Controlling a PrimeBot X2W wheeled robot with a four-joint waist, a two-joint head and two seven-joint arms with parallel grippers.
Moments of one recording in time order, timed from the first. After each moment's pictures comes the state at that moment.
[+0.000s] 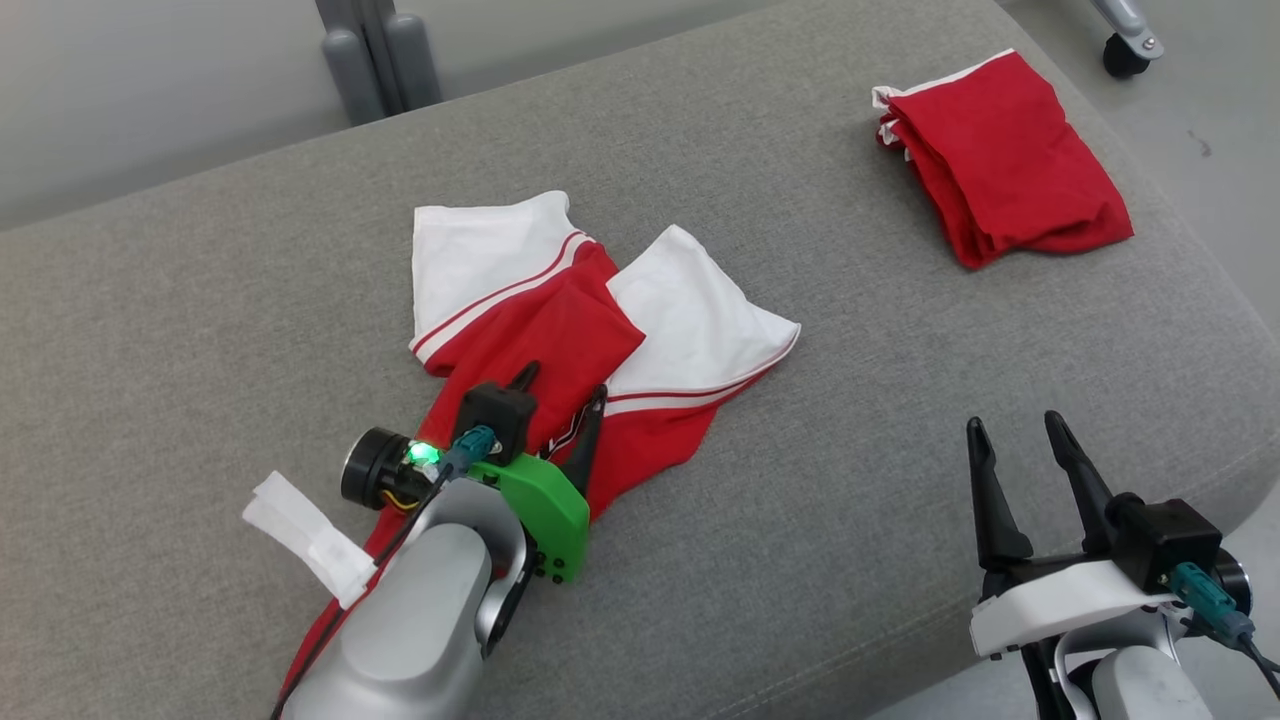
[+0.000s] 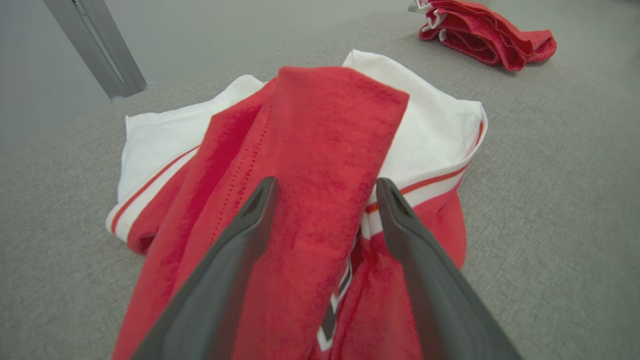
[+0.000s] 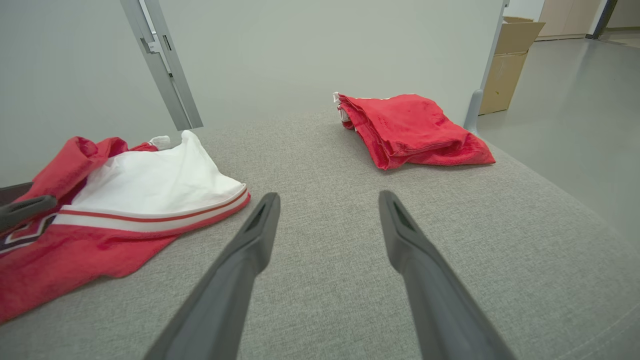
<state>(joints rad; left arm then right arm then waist) -0.56 0.05 -0.60 0.76 -0.34 -0.03 -0.17 -0.04 -0.06 -0.01 0.18 0.14 0.13 -0.26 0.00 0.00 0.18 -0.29</state>
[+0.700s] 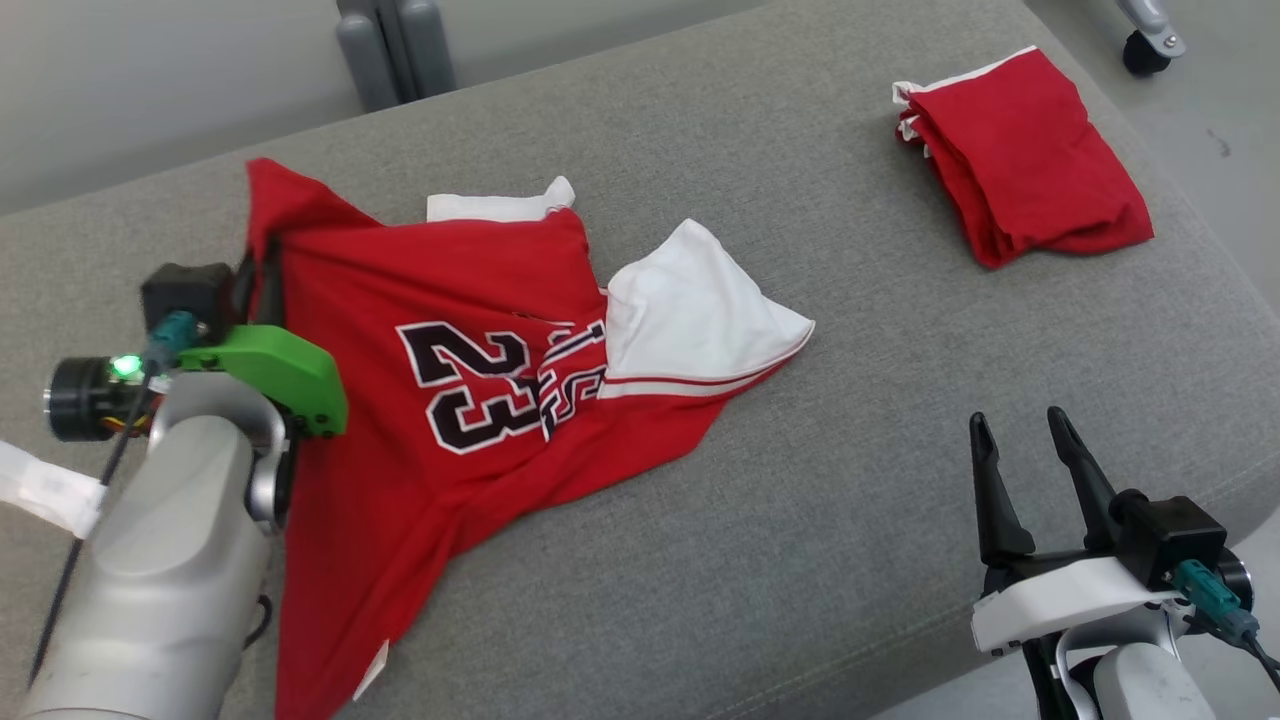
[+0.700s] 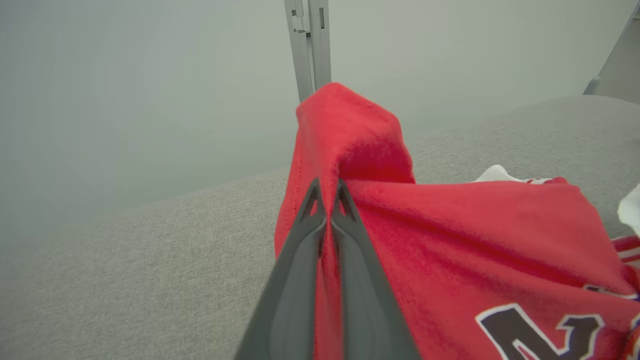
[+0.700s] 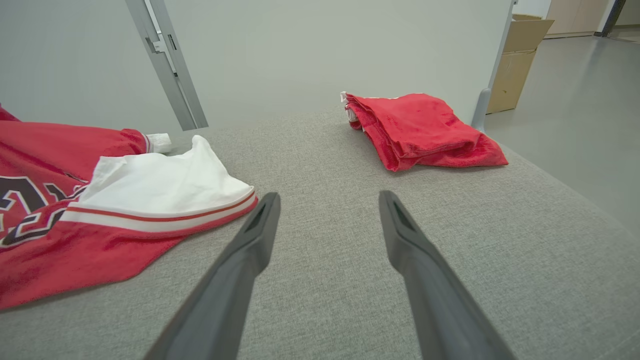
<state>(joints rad) -0.73 0.26 -0.44 0.86 -0.47 0.09 -0.26 -0.05 -0.05 -0.02 0.17 0.15 0.13 -0.26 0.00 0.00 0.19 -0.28</state>
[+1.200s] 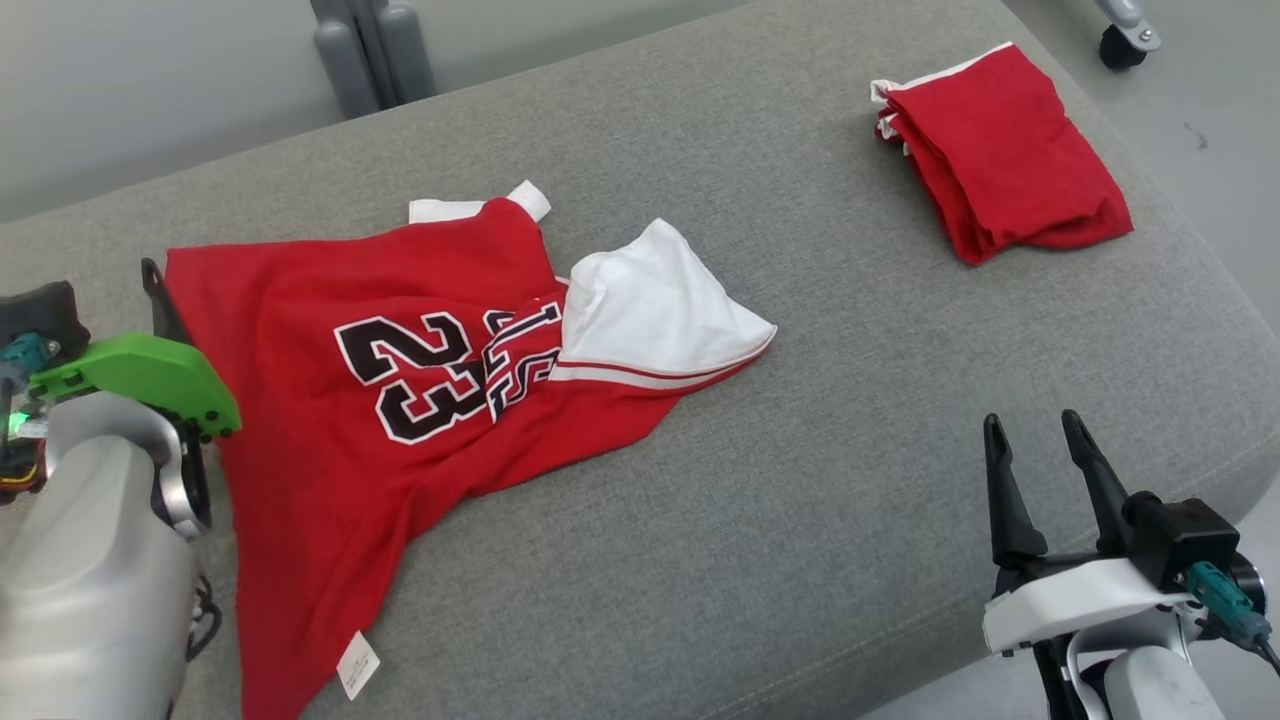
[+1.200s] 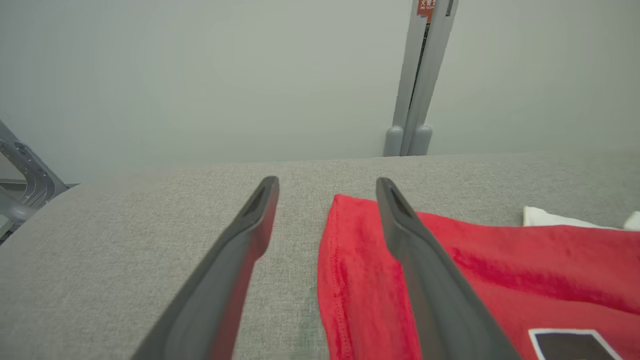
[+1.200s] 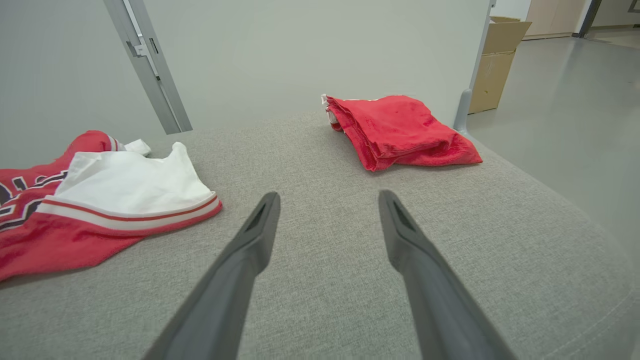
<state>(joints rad) -0.74 0.32 -0.28 0.98 -0.56 0.15 -0.26 -0.05 -0.05 -0.04 0.18 0.15 0.13 -0.26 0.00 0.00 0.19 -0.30</state>
